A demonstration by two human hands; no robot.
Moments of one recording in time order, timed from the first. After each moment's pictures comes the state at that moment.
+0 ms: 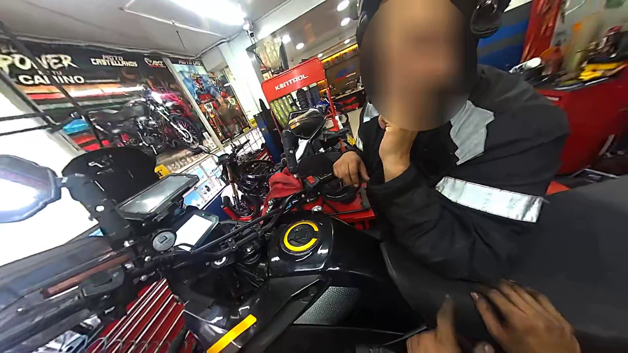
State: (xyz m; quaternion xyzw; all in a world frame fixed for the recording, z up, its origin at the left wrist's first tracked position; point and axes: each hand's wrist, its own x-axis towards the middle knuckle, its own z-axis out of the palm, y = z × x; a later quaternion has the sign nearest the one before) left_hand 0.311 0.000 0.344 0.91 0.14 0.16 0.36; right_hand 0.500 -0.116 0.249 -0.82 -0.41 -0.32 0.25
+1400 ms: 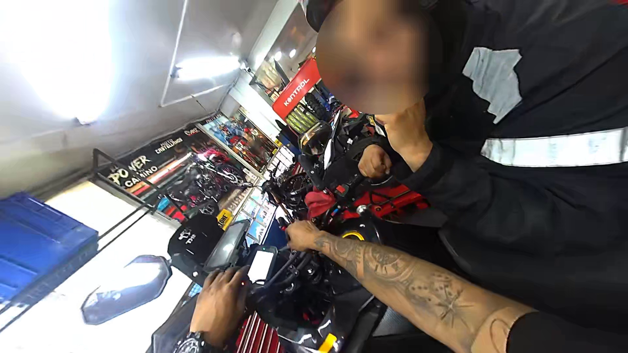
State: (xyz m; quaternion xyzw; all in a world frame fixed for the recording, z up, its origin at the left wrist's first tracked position) left_hand 0.079 0.328 0.639 0.89 0.24 0.07 -0.38; right_hand 0.348 0.346 0.528 -0.66 -0.65 0.11 0.36
